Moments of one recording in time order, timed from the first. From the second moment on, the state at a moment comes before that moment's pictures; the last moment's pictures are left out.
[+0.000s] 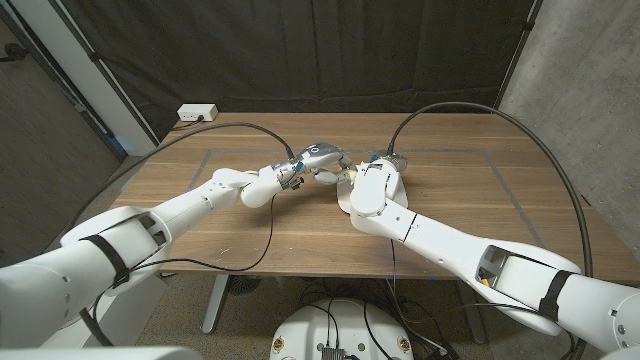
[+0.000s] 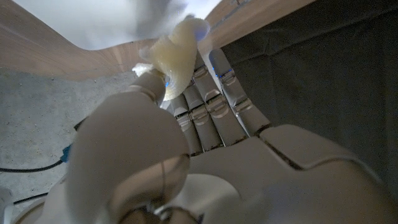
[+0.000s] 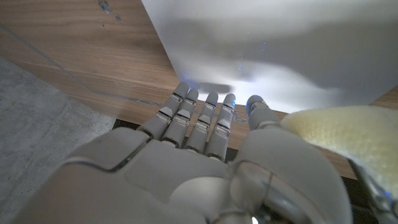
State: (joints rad) left arm 0.34 0.52 0.95 -0.95 0.93 -0.78 0.74; left_hand 1.06 0.05 0.55 -0.12 0.17 1.00 -0.05 0.38 0.20 1.09 -0.13 0.24 0.35 1.14 -0.21 0.29 0.39 0.63 -0.06 0.97 0.18; right arm -0.50 -0.28 -1.06 -1.61 -1.09 -1.40 0.54; right_hand 0.65 0.12 0.46 -0.14 0.18 0.57 -0.15 0.17 0.18 0.51 -0.09 0.19 0.19 0.43 -0.04 0.19 0.19 0.28 -0.04 0.49 0.20
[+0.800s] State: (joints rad) left arm 0.45 0.49 0.74 -0.99 1.04 -0.65 1.10; left_hand 1.07 0.04 0.55 -0.12 0.17 1.01 -0.06 0.38 0.20 1.10 -0.13 0.24 0.35 1.15 -0.22 0.29 0.39 0.63 -0.06 0.98 0.18; right arm -0.52 -0.31 -0.98 -1.68 -0.90 -1.40 0.21; right_hand 0.58 0.10 0.39 -0.11 0.17 0.44 -0.15 0.17 0.18 0.40 -0.09 0.19 0.19 0.33 -0.04 0.18 0.20 0.23 -0.02 0.49 0.20
